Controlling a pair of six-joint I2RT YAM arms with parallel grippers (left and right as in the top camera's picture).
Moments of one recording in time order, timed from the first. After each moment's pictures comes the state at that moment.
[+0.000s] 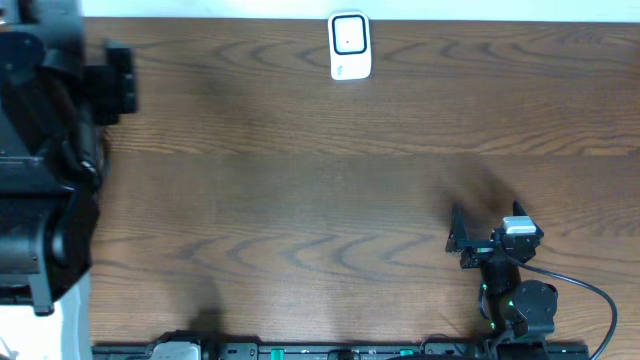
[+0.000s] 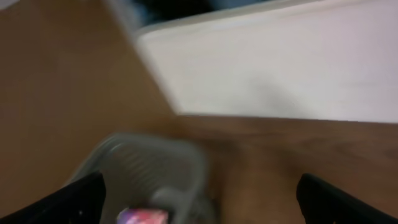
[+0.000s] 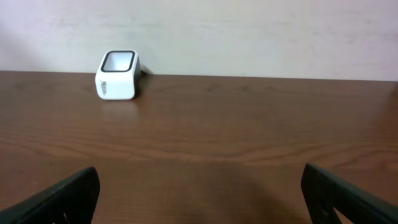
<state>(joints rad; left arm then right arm) 0.02 1.25 1.91 -1.01 -0.44 0.17 0.06 0.03 0.01 -0.07 0.00 0.02</state>
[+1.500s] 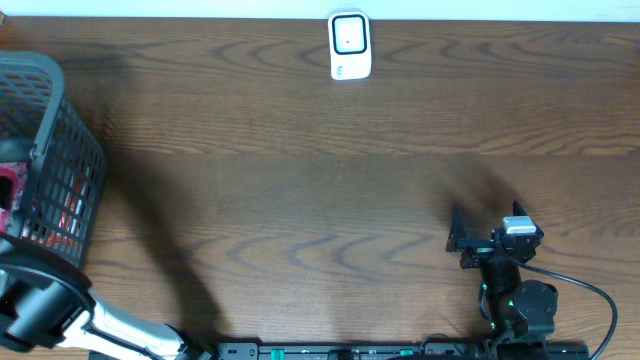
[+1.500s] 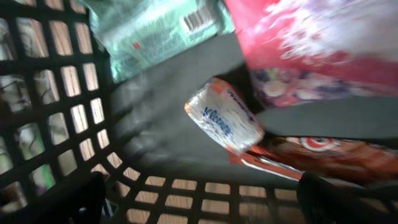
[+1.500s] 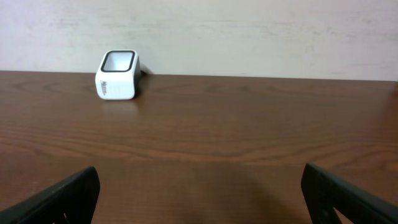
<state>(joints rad) 0.90 1.96 1.86 -1.43 -0.18 -0.57 0.06 0.03 0.01 -0.07 0.00 0.02</state>
